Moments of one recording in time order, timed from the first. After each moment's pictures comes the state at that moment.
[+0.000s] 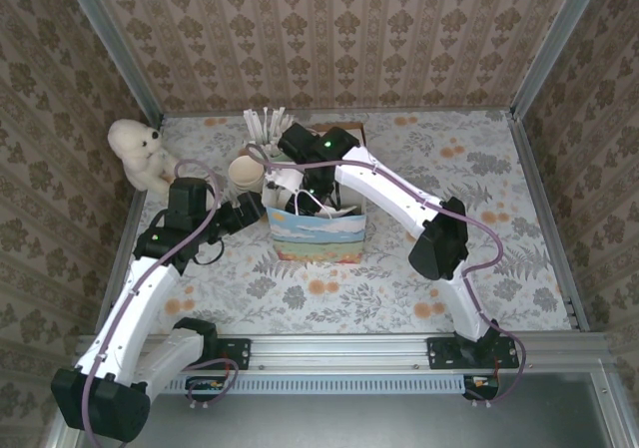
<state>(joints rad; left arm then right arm) -0.29 0.90 0.85 -0.67 0.29 -0.66 0.79 2.17 2.27 -1.37 -0.24 -0.29</state>
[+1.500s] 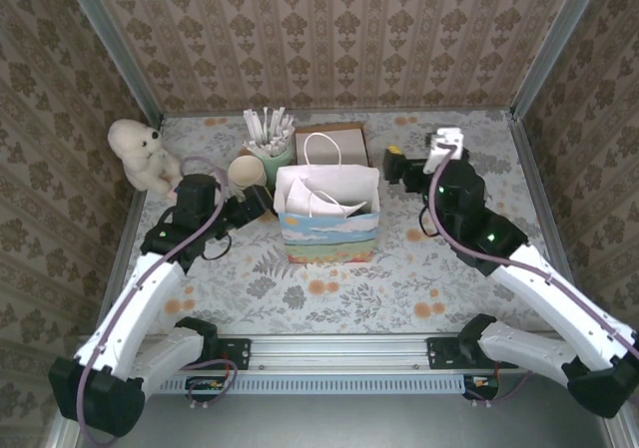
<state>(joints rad) -0.34 0.91 0.85 -0.60 0.17 -0.72 0.60 0.96 1.01 -0.24 0.58 0.23</state>
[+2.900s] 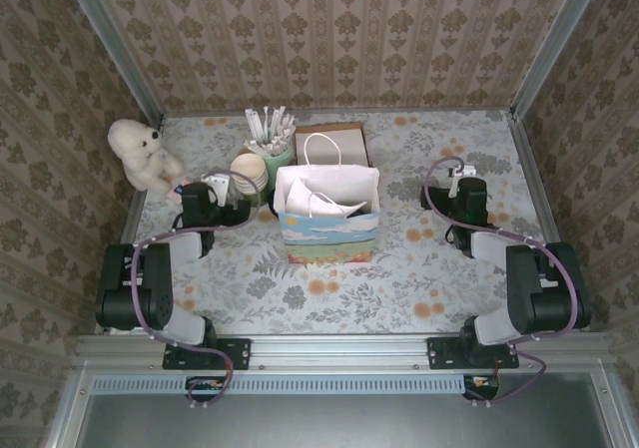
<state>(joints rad) -0.04 1.49 0.54 0.37 0.12 0.17 0.00 1.47 0.52 0.44 0.07 0.08</state>
